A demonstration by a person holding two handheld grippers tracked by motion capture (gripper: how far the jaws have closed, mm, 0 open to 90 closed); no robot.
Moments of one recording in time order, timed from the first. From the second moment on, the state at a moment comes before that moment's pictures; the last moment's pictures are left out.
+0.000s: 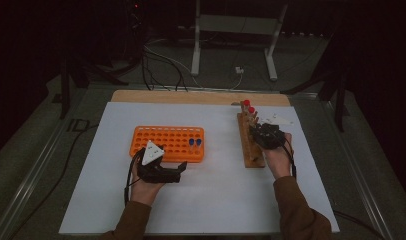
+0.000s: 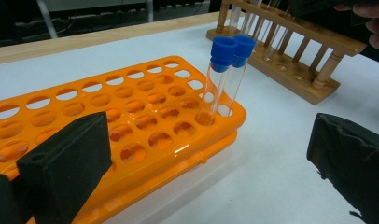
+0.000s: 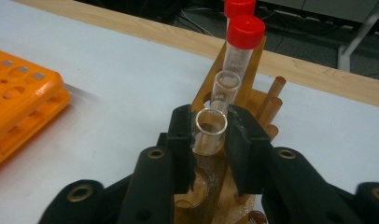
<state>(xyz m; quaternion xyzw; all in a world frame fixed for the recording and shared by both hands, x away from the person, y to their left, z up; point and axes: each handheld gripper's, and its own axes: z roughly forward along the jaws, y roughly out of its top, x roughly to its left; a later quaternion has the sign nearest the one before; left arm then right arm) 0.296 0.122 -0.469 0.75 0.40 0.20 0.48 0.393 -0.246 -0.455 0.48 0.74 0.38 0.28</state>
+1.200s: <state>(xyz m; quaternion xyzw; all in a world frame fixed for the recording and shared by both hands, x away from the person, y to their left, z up) 0.296 0.118 -0.473 0.76 0.40 0.19 0.48 0.385 -0.251 -0.432 0.48 0.71 0.42 0.29</state>
